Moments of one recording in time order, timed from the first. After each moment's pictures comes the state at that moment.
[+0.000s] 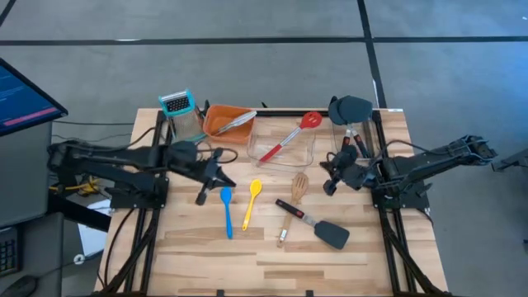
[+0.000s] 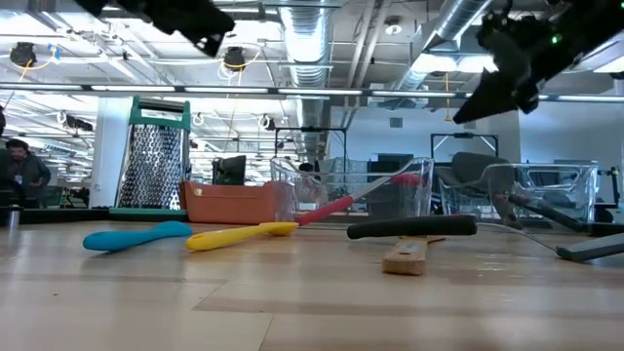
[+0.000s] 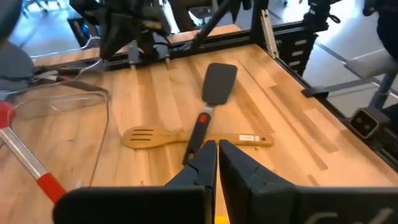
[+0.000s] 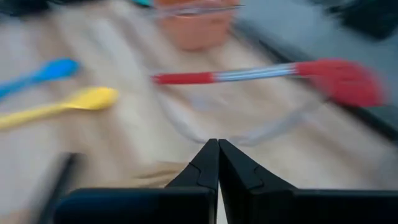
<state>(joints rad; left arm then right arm) 0.01 0.99 0.70 -0.11 0.21 0.17 0.23 0.90 0.53 -0.36 0.72 0.49</state>
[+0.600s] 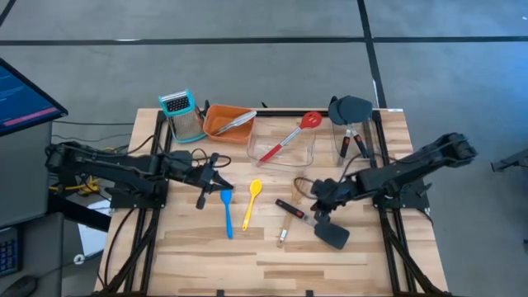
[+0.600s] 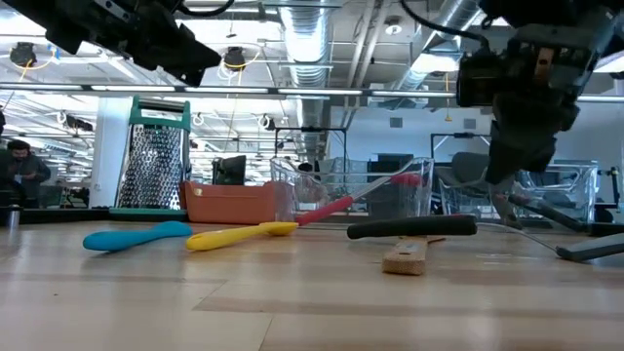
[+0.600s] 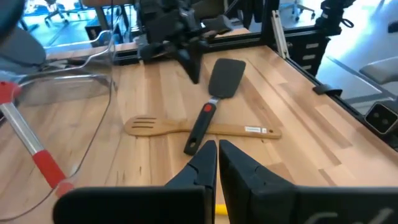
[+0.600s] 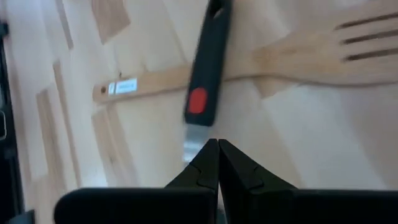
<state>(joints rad) -0.02 0.92 0.45 0.15 0.13 0.12 0.27 1.27 0.59 -0.25 0.03 0.76</state>
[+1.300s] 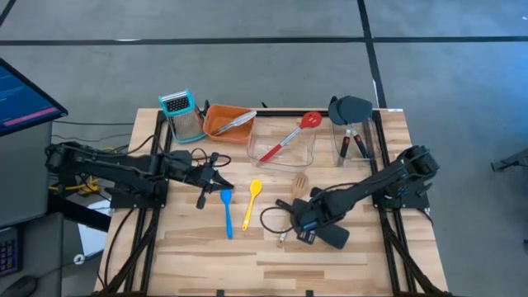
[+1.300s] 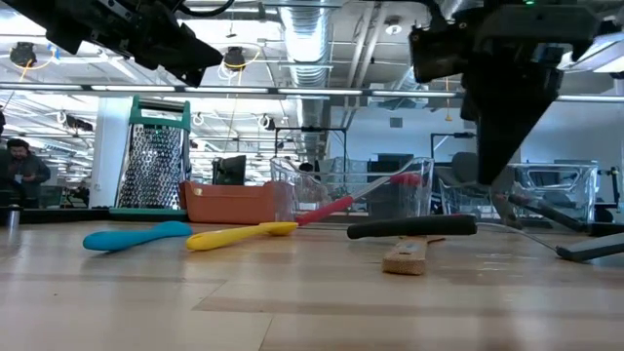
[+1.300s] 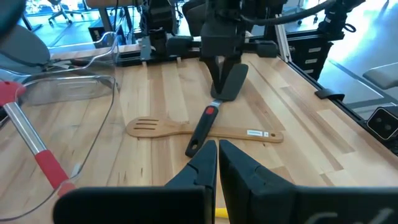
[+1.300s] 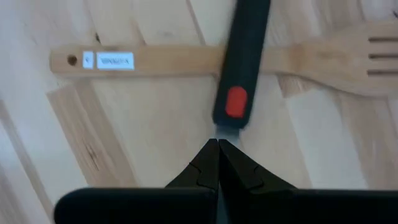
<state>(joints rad) -0.02 0.92 0.45 0.16 0.13 0.11 0.43 1.74 1.17 -0.81 0.18 0.76</state>
